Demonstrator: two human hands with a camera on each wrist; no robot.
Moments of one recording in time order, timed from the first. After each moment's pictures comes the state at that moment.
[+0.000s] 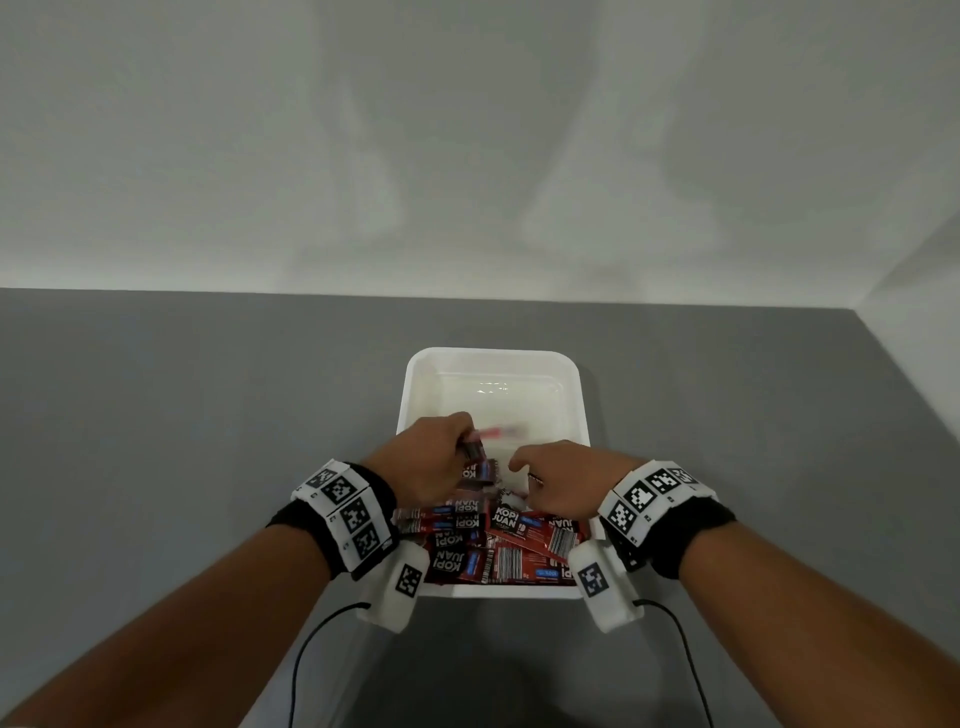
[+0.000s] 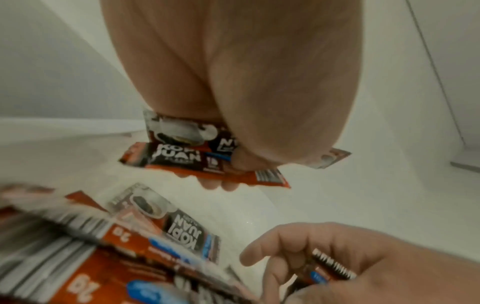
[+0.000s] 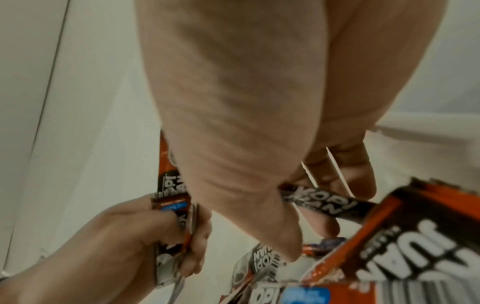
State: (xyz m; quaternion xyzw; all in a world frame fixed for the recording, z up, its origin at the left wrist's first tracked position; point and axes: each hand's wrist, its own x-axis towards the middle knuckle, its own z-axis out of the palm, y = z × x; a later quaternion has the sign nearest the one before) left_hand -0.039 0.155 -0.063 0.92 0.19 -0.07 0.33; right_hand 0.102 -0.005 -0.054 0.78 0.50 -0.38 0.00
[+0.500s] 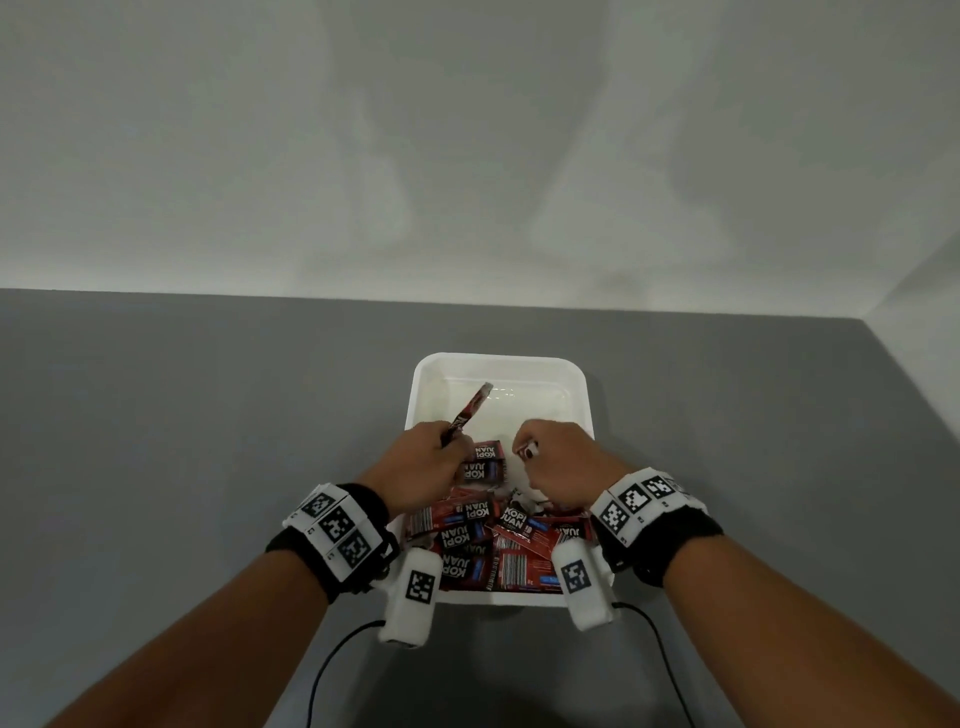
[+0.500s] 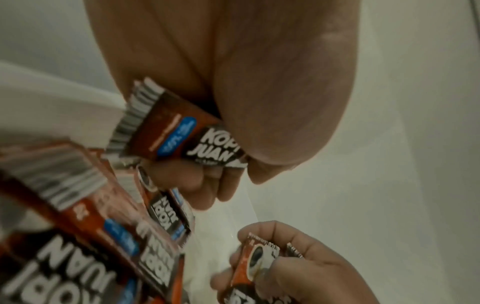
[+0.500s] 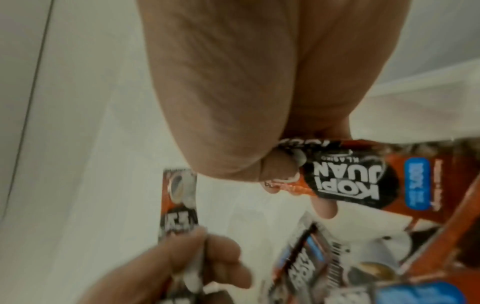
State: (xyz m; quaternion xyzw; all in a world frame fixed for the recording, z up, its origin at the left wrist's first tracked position) left_hand -0.051 0.152 -0.064 0.79 0.33 -0.03 0.52; right_hand 0.097 0.011 -0.056 0.83 0.42 -0.33 -0.16
